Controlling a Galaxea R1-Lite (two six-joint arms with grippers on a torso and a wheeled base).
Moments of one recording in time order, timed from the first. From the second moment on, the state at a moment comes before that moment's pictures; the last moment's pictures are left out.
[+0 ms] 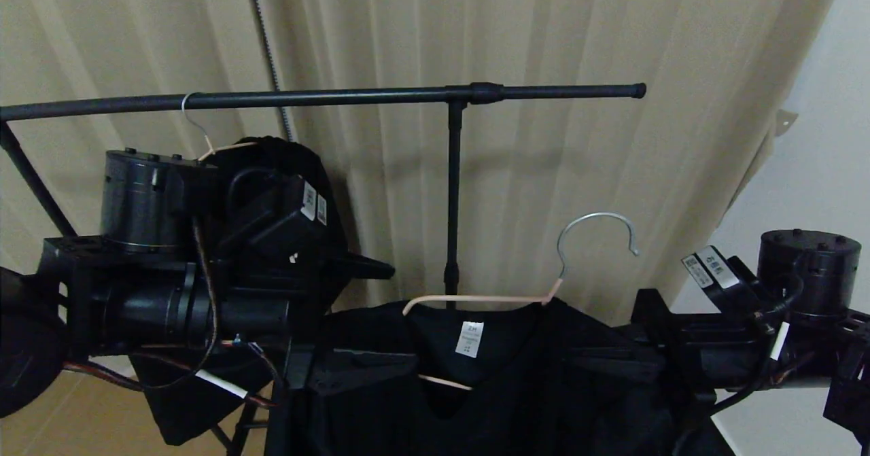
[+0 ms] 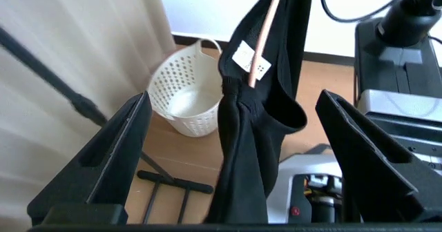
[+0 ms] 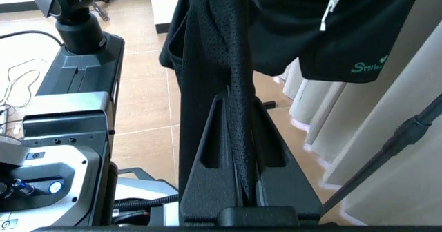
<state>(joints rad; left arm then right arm) -0.47 1.55 -0.83 -0.24 -0.76 0.45 0.32 1.65 -0.46 -0.83 1.07 -0.28</state>
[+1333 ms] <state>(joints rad) -0.46 1.49 -0.73 -0.25 -0.76 0.45 0.29 1.64 -0.46 -0.83 1.08 -0.30</state>
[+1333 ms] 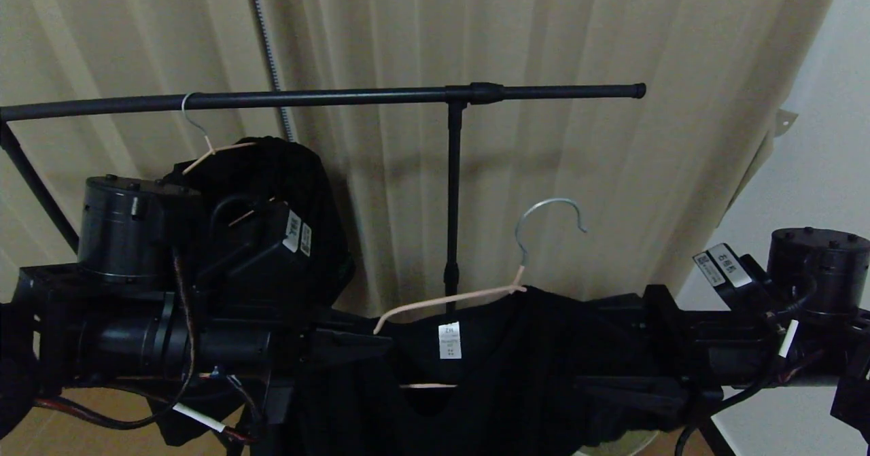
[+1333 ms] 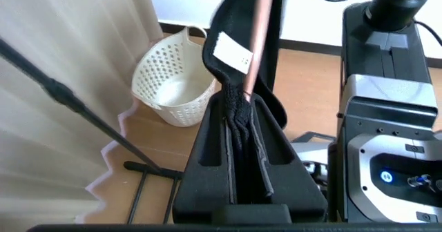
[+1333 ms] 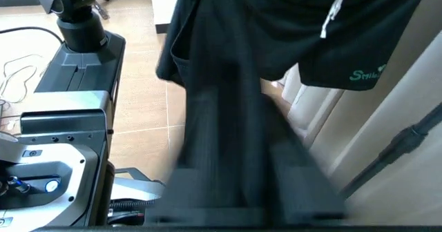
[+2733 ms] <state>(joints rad) -0.20 1.17 -0.54 -0.25 -0.93 0.37 0.17 1.88 -0.48 -1.03 1.07 -0.30</state>
